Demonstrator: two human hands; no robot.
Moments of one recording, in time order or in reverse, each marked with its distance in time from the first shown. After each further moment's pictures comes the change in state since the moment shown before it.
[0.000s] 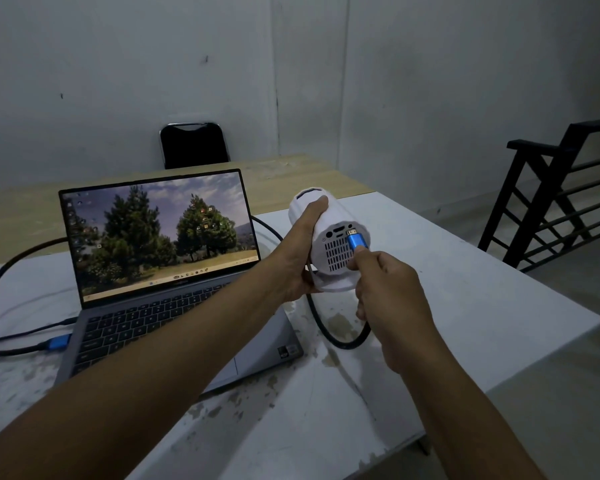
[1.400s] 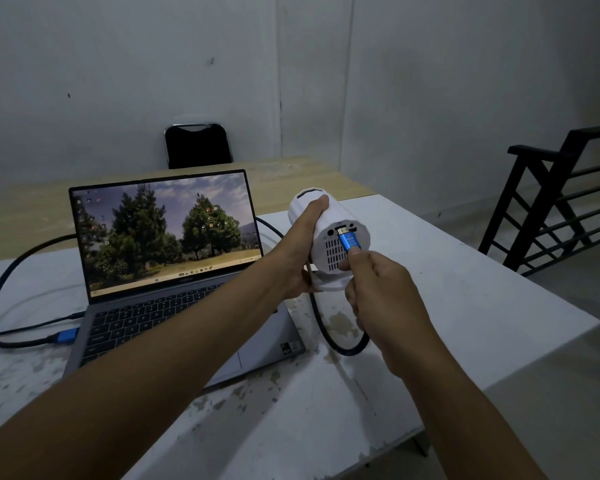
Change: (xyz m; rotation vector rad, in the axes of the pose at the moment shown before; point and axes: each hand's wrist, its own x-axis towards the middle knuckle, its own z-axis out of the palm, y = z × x) left_hand -0.021 0.007 0.002 0.016 0.027 -0.003; right_hand -0.014 -0.007 0.003 -0.061 -0.088 -0.056
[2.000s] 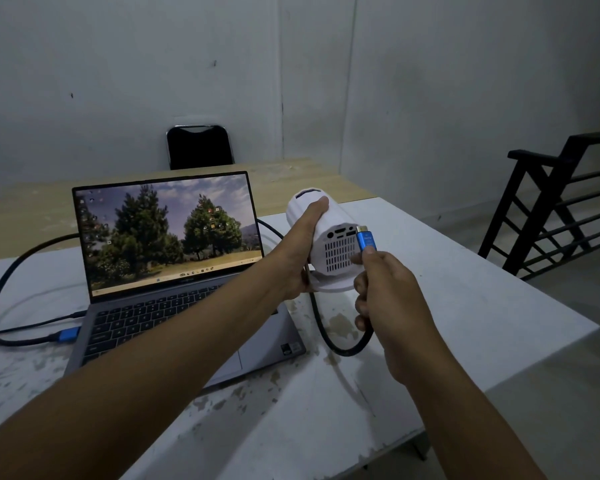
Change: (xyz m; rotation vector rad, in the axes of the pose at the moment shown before) left_hand -0.009 0.002 0.000 0.018 0.011 0.039; right_hand -0.004 -0.003 -0.004 0.205 0.003 0.086
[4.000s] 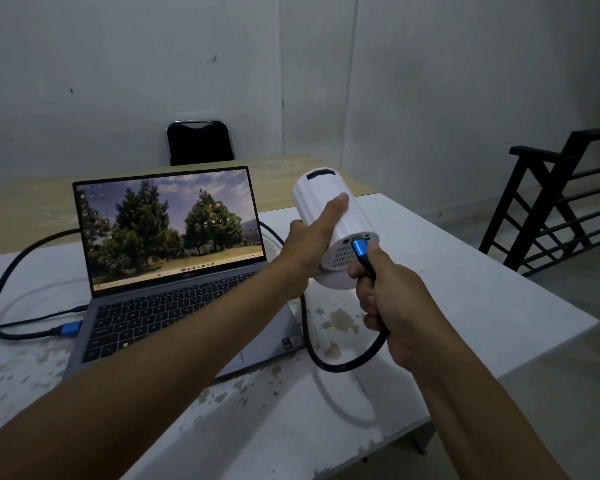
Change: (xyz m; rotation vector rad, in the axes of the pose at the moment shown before) left_hand 0.005 -0.010 0.009 0.139 0.083 0.237; right_hand 0.003 -0.006 -0.007 0.014 -0.089 0.187
